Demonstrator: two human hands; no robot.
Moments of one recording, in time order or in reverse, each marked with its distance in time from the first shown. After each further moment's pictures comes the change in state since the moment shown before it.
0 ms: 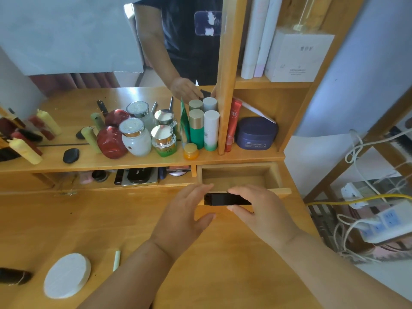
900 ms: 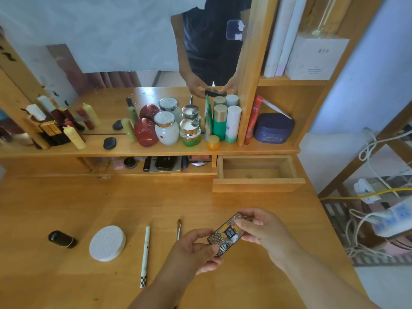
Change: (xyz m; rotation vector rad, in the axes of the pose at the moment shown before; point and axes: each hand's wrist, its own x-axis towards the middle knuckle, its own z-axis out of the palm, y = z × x) left_hand -0.109 -0.002 -0.004 -1.056 -0.190 -0.835; right_hand -0.056 -0.029 0.045 0.957 -0.171 0.660
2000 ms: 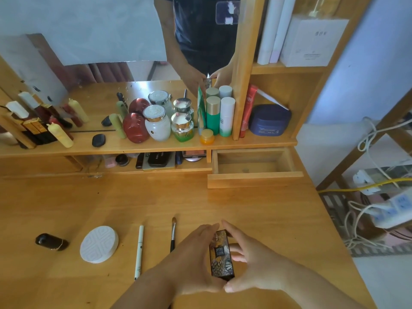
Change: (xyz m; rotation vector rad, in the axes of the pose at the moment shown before) left_hand 0.010 0.007 0.005 1.128 -0.247 0.375; right_hand -0.019 0.022 0.002 -0.527 -0.499 0.050
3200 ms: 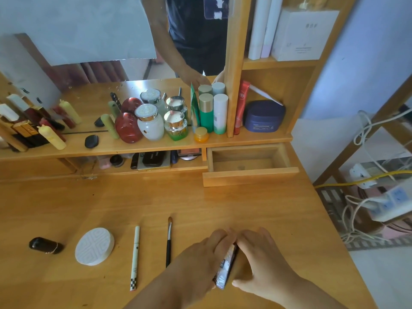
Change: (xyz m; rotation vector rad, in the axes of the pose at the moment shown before) left_hand 0.007 0.008 0.020 0.440 -0.101 0.186; right_hand 0.005 0.056 0.007 -0.771 0.398 -0.211
